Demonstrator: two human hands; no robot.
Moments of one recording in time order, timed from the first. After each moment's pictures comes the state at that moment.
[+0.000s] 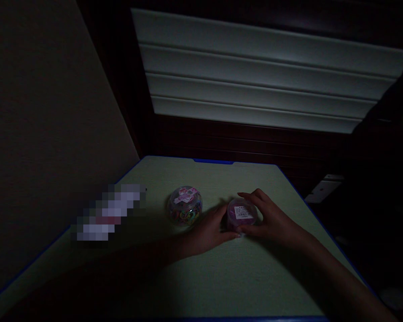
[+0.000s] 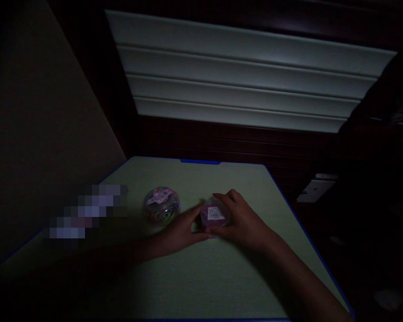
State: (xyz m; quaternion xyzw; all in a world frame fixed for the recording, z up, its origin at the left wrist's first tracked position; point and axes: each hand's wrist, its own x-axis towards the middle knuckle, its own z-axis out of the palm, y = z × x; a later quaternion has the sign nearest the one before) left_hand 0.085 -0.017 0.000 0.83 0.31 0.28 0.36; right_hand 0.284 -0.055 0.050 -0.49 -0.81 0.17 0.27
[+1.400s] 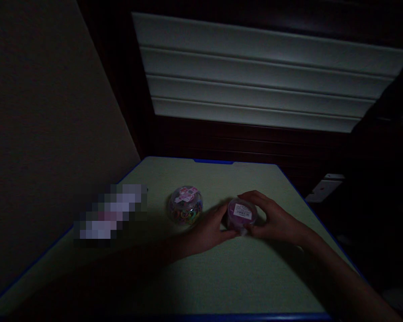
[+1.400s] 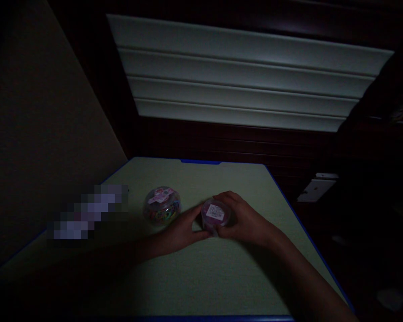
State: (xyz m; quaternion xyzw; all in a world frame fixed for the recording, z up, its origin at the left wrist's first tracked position) left_hand 0.086 -0.018 0.002 0.84 0.31 0.28 0.36; right_hand 0.286 -0.052 0.056 -0.41 -0.84 0.20 0.29
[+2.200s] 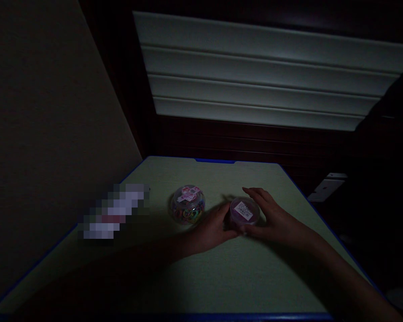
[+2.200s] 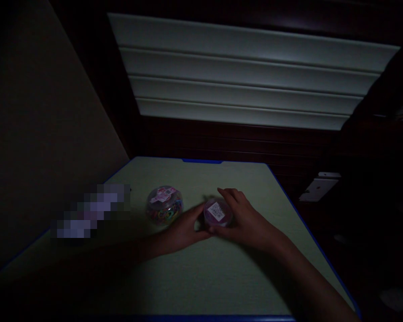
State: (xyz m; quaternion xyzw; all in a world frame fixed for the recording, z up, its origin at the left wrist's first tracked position) left_hand 0.086 -0.018 0.001 0.83 0.30 0.29 0.36; right_hand 0.284 -0.060 0.049 -0.48 -0.82 0.16 0.27
